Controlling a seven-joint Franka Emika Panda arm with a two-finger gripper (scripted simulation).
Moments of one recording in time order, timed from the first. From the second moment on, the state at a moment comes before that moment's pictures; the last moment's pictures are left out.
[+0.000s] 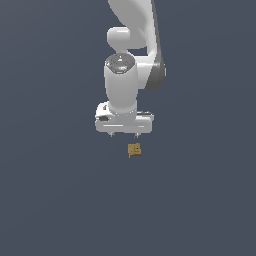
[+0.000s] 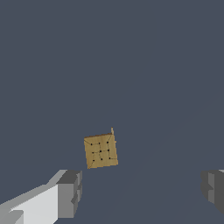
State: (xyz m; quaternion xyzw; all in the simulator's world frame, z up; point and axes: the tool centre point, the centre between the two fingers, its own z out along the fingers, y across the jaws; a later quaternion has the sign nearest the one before) arm 0.002 -0.014 0.181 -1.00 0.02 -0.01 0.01
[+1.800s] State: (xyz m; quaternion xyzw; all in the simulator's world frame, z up) arm -0.018 0.026 0.070 -1.00 -0.04 0.00 0.00
